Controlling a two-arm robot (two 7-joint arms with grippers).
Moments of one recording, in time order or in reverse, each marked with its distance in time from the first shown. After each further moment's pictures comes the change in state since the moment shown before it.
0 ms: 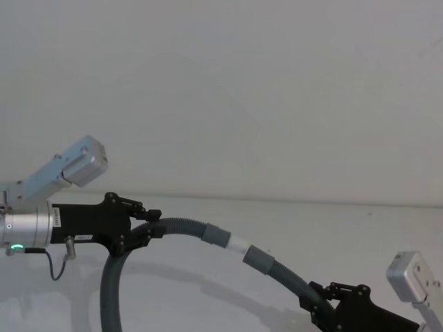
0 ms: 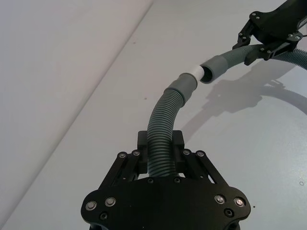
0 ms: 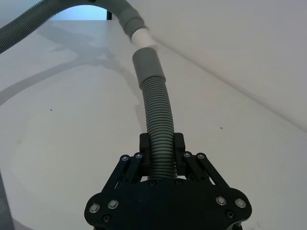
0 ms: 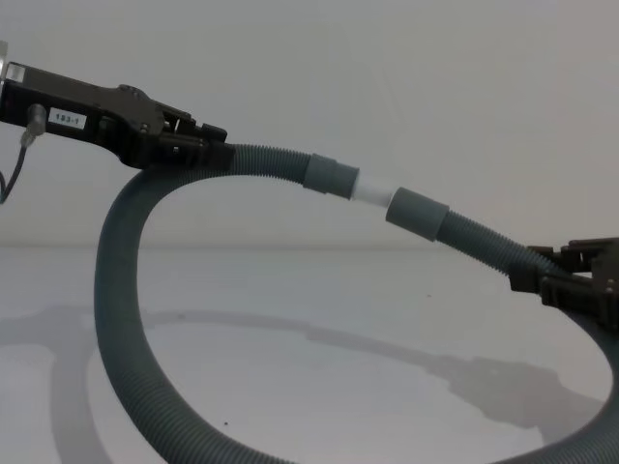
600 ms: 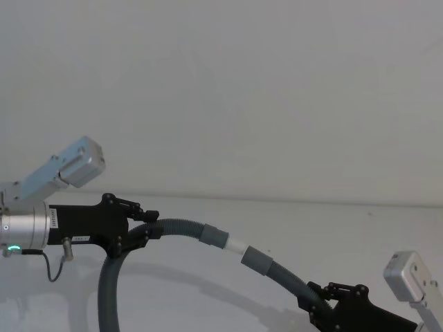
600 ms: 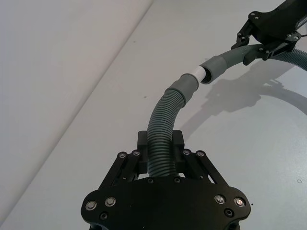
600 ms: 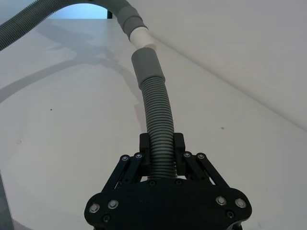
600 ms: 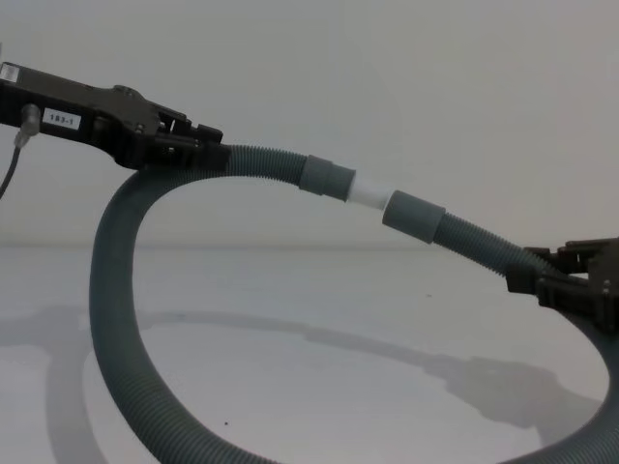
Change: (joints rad) left arm 0.004 0.016 0.008 -0.012 -0.014 0.004 0.009; right arm 0.006 0.001 -0.009 0.001 -0.002 0.004 -0.004
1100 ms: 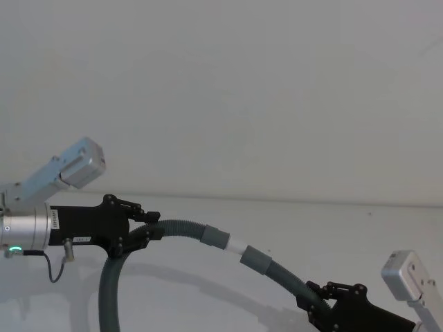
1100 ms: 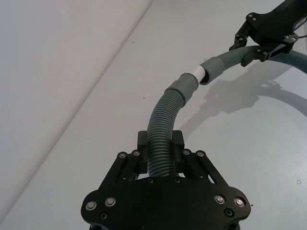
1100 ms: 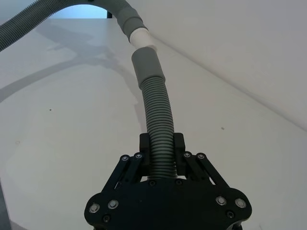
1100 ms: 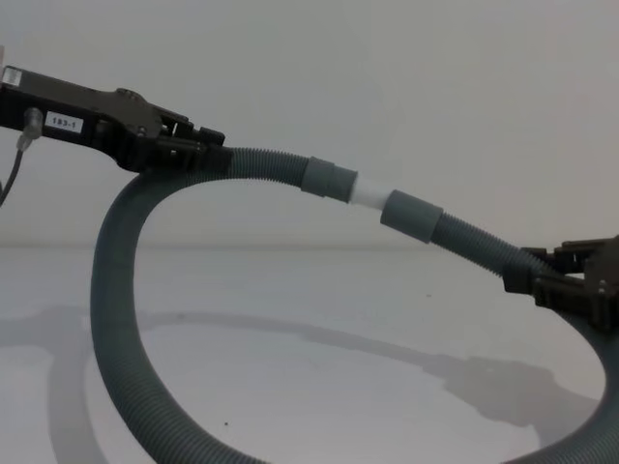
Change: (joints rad) left arm -0.007 -0.002 0.013 0.014 -0.011 -0.011 -0.002; right arm 0.007 -0.005 -0.005 0.006 -0.003 0.002 -0.001
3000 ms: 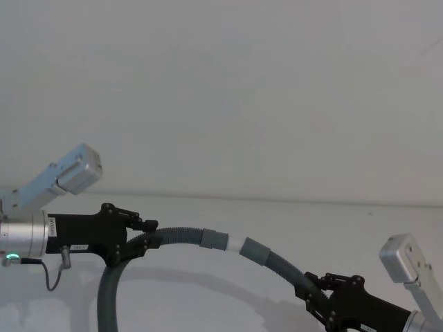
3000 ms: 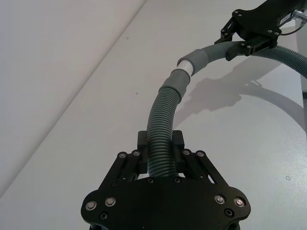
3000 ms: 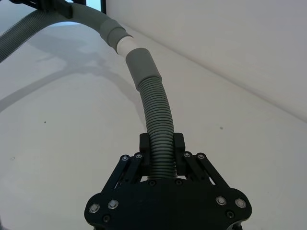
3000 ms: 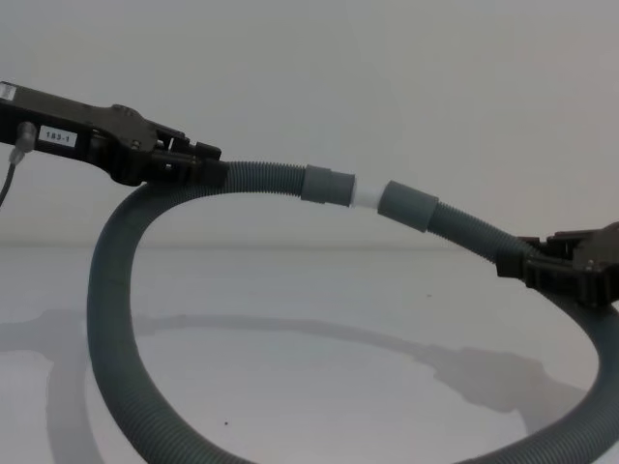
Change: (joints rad) left arm -0.003 0.024 0.040 0.007 -0.054 0.006 0.002; right arm 0.045 -0.013 -0.014 0.022 0.058 0.070 -0.010
